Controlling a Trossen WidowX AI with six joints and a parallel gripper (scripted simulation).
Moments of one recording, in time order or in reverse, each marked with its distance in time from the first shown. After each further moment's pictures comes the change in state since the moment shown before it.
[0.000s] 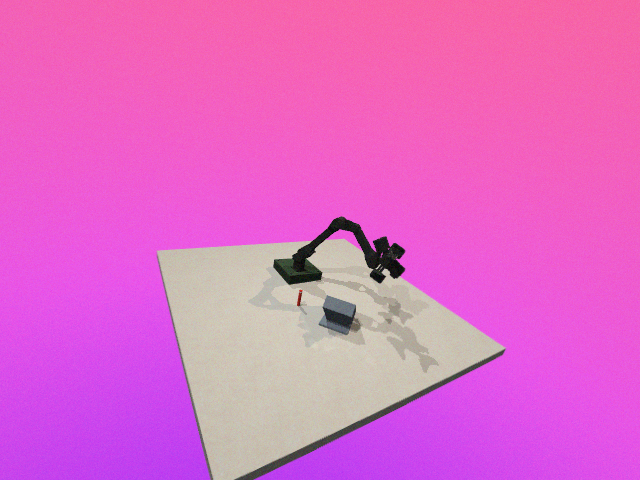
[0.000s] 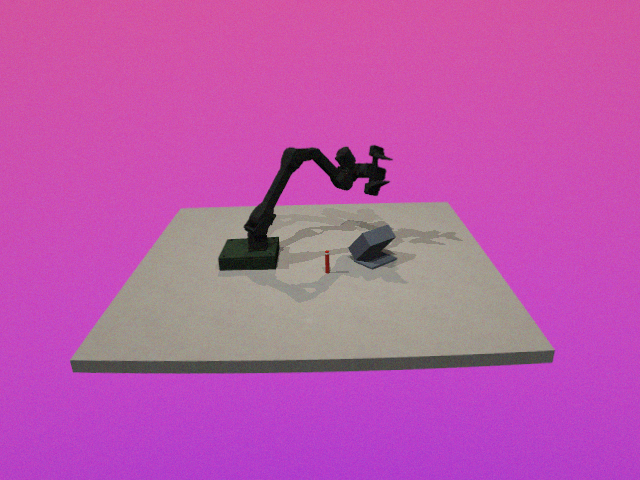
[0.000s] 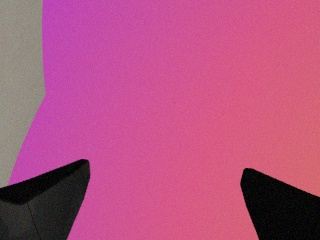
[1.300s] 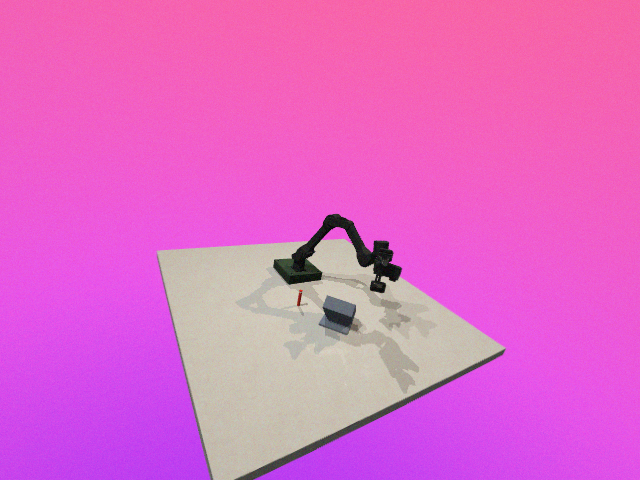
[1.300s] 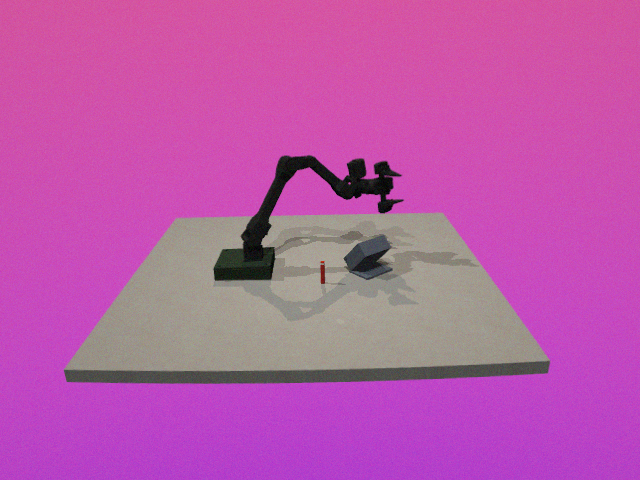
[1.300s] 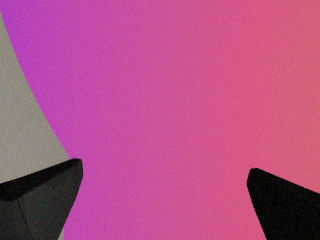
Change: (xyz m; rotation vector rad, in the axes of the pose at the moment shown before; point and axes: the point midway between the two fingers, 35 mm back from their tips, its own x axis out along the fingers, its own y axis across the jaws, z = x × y) arm 0.080 0.024 -0.005 0.422 -0.104 0.030
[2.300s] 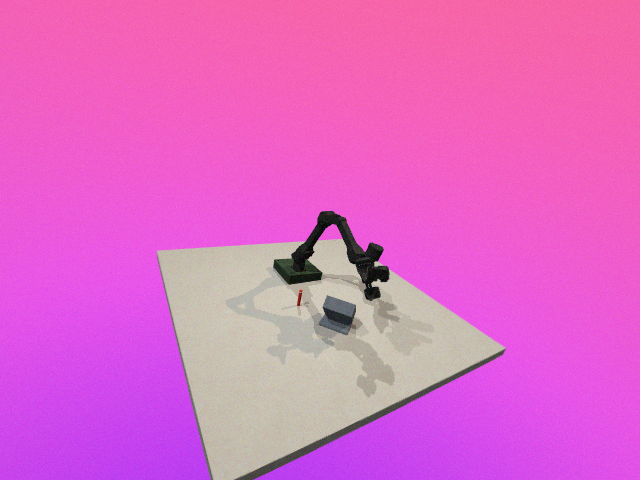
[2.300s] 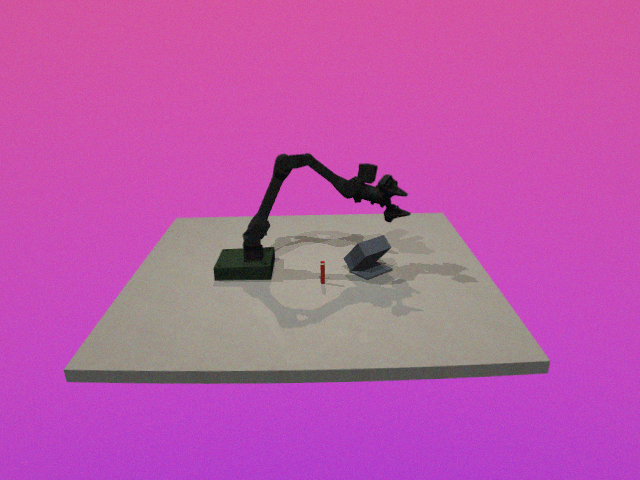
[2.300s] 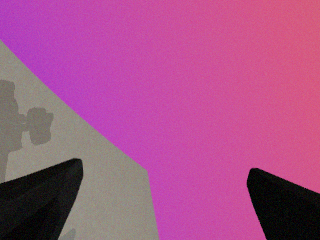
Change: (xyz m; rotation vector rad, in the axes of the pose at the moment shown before) arm 0.053 0.037 -0.049 0.437 0.009 0.218
